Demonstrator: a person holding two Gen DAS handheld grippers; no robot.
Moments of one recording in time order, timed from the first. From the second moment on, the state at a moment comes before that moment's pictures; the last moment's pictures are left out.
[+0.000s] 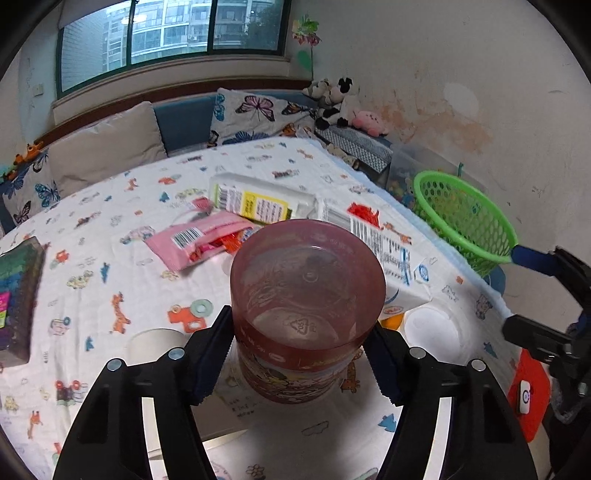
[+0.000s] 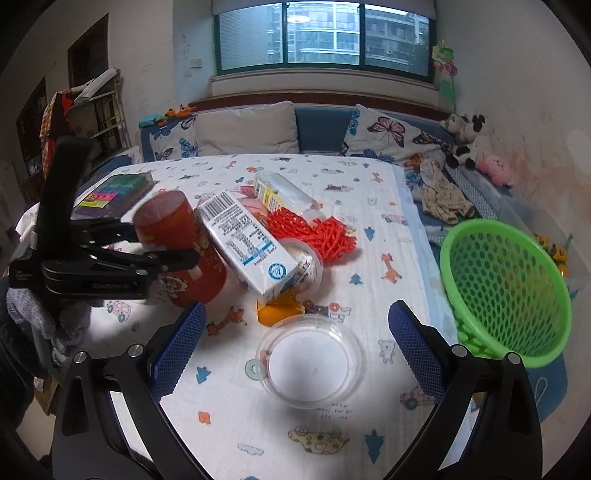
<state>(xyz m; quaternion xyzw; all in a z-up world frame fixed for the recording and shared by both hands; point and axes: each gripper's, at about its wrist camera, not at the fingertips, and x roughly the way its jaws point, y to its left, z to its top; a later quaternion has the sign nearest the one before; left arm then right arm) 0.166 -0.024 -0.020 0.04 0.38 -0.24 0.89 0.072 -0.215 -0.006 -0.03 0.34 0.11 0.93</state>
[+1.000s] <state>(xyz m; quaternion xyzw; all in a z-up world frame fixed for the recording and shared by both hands) 0.166 0.022 0.016 0.00 0.36 -0.21 0.91 0.131 -0.140 -0.028 -0.17 0.33 0.19 0.91</state>
